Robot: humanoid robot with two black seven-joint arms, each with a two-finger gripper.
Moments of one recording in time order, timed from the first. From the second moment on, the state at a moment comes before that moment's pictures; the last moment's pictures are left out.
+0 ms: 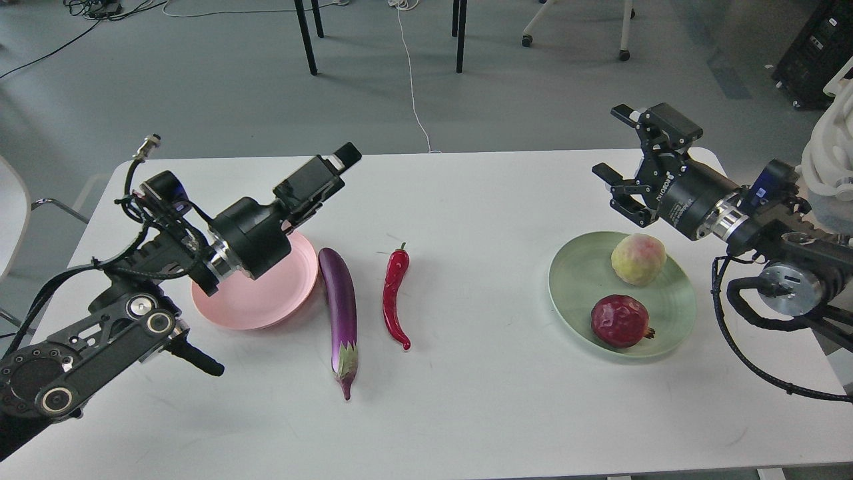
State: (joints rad) left arm -0.50 0.55 -0.73 -1.53 1.40 -0.11 -0.22; right arm 0.82 -0.75 0.21 1.16 -0.04 0.28 0.49
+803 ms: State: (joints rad) left arm -0.68 0.57 -0.51 -1.61 1.30 -0.49 0.49; right arm 0.66 -0.78 0.35 1.14 0.00 0.39 0.49
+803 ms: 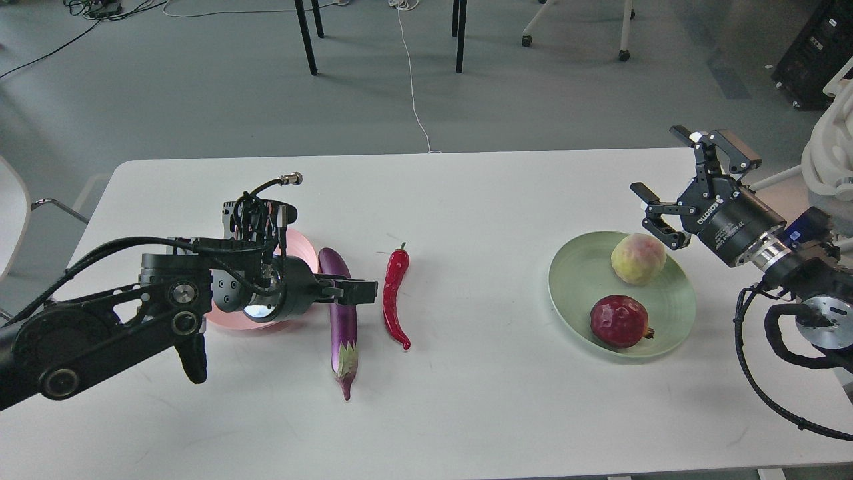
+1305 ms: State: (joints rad) left arm -0.60 0.50 -0.50 -1.60 1.31 -0.39 0.49; right arm 0.66 -0.77 0.35 1.13 -0.01 0.39 0.49
